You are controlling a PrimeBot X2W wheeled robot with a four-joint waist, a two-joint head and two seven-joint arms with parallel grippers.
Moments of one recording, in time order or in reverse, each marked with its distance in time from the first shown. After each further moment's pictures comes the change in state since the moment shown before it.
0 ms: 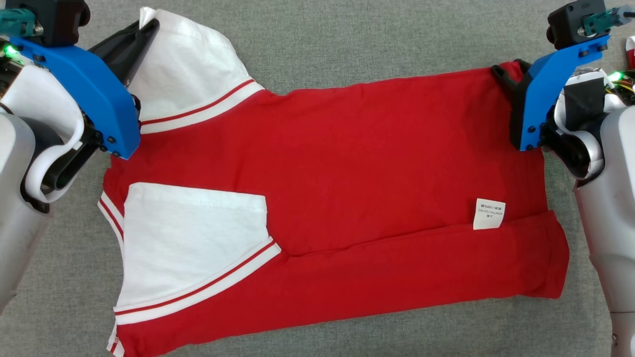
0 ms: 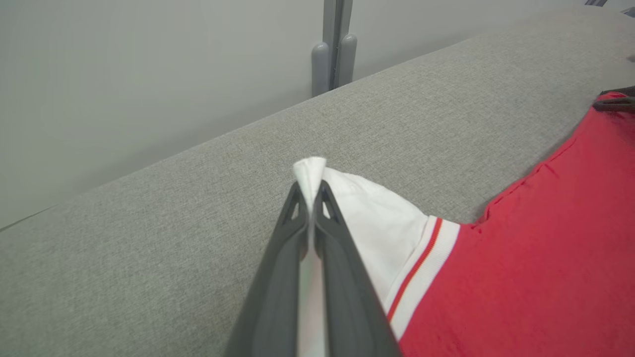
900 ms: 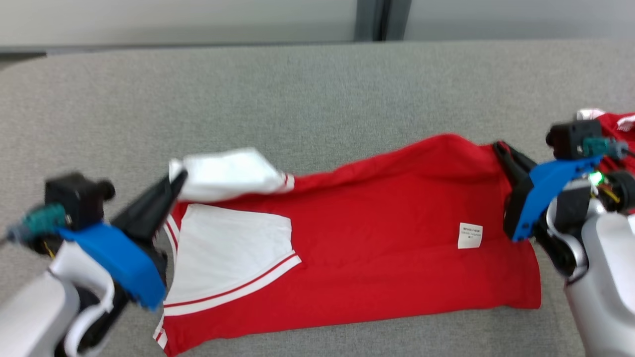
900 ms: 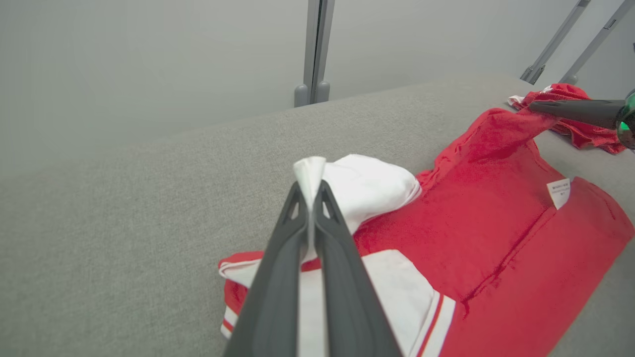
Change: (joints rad) left arm 0.476 0.126 -0.016 -0.284 -0.114 0.121 -0.265; right arm 0.323 -0.012 -0.004 -0.084 0.077 0.000 -0.318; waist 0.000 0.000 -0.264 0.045
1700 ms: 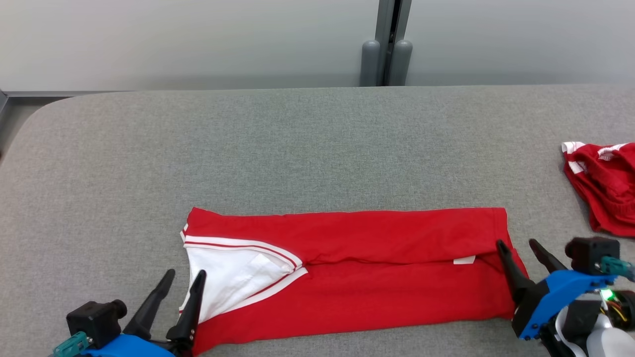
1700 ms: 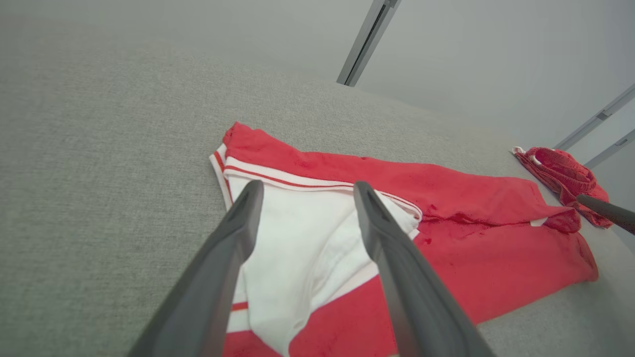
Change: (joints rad) left arm 0.371 -0.192 0.021 0.178 -0.091 0.019 -0.350; right arm 0.411 0.133 -0.194 -0.160 -0.057 0.000 -0.097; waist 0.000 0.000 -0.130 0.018
